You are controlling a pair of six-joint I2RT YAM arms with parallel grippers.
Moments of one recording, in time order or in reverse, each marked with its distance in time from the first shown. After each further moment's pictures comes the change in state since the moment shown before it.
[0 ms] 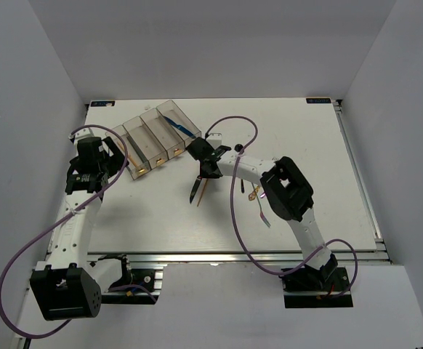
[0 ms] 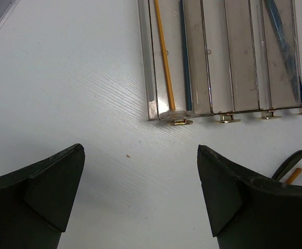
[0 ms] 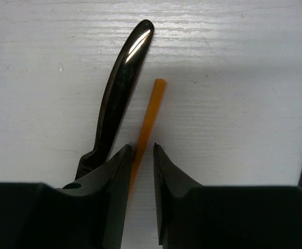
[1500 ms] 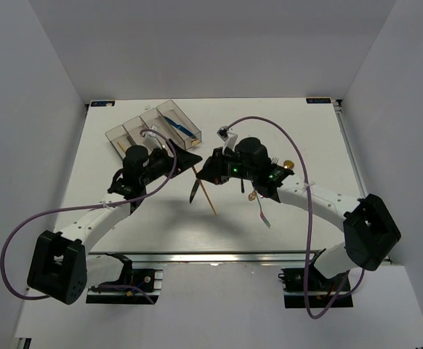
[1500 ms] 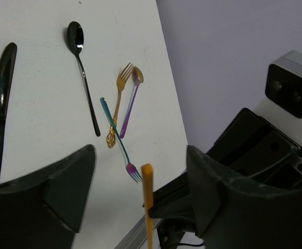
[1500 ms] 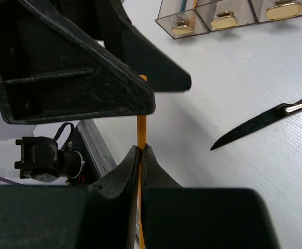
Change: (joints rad) left arm -0.435 0.134 -0.244 0.799 0.642 -0.487; right arm -0.057 -0.772 -0.719 0.714 -0.794 -0.181
